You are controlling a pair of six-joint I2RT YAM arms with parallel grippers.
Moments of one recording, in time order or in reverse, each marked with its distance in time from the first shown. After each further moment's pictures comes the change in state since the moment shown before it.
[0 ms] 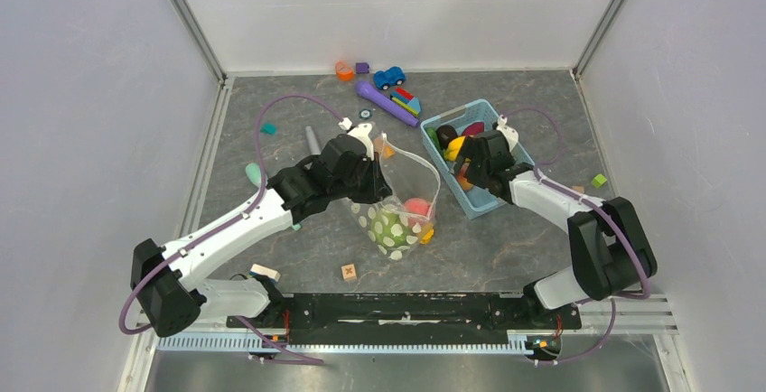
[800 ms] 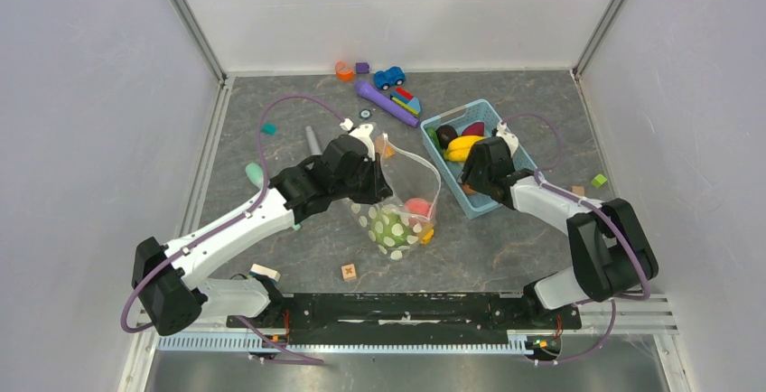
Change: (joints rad) left arm 0.000 0.011 -0.004 0.007 0.000 0.001; right arm -0.005 0.002 -0.057 0.037 -0.010 -0.032
